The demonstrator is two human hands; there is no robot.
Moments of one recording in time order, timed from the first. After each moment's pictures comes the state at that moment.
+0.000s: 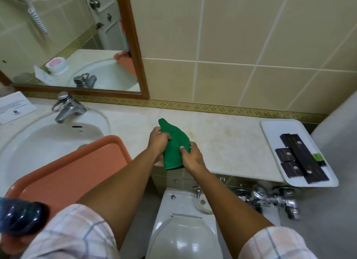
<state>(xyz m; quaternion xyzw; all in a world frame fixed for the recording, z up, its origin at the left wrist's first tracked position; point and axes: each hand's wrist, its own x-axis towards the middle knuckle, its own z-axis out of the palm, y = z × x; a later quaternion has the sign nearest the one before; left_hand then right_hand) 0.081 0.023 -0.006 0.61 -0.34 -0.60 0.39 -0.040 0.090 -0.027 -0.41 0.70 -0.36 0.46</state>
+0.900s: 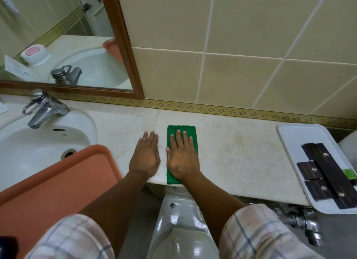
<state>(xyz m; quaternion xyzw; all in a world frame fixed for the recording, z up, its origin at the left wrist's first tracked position) 0.136 -0.009 -0.090 0.63 -0.77 -0.10 0.08 -0.008 0.007 -0.088 -0.73 0.67 -0.08 0.11</state>
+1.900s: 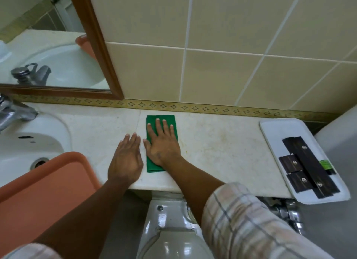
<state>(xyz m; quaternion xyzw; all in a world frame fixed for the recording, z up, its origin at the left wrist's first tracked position) 0.142 -0.016 -0.098 0.63 -0.77 -0.07 0.09 -0.002 -0.045 -0.084 -0.73 0.67 -0.02 0.13</state>
